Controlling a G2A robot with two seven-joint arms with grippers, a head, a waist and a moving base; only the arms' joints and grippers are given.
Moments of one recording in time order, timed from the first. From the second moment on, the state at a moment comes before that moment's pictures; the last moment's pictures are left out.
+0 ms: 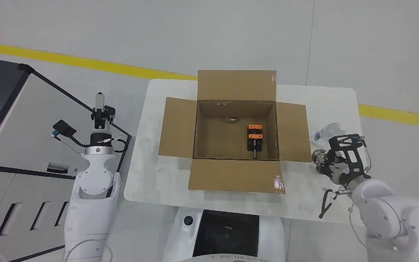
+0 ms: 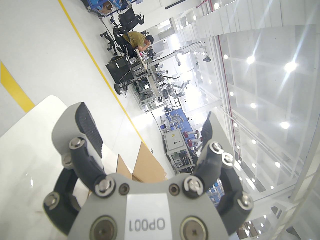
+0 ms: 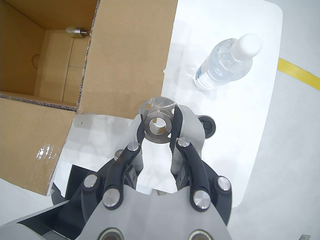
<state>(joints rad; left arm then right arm) 1.63 -1.29 -1.75 -1.69 0.04 -0.31 0.07 -1.85 -1.20 1.80 -2.22 -1.07 -0.12 1.00</state>
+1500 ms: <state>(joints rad) 1.63 -1.29 -1.75 -1.69 0.04 -0.31 0.07 -1.84 -1.20 1.69 -1.82 -1.18 -0.08 0.88</state>
